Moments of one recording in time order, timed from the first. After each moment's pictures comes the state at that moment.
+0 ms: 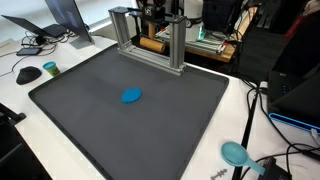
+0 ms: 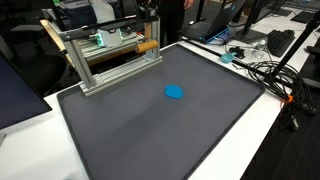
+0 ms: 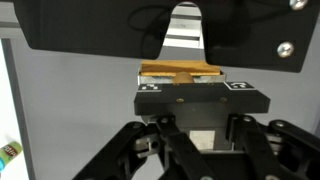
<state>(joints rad) 0.00 -0.33 0.07 -2.39 -0.11 2.04 0.07</state>
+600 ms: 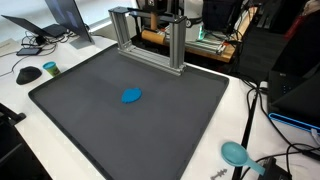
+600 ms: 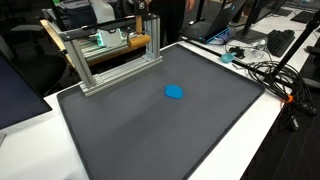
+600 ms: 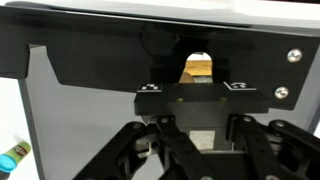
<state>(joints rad) 0.00 -0.54 0.02 -2.54 -0.10 2.04 0.00</state>
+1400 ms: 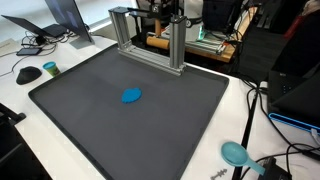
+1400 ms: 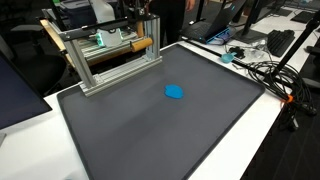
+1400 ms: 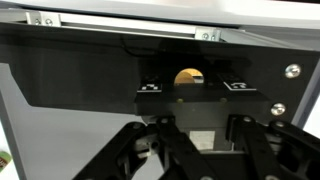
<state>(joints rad) 0.01 -0.59 0.00 -2.66 -0.04 2.15 -0.03</state>
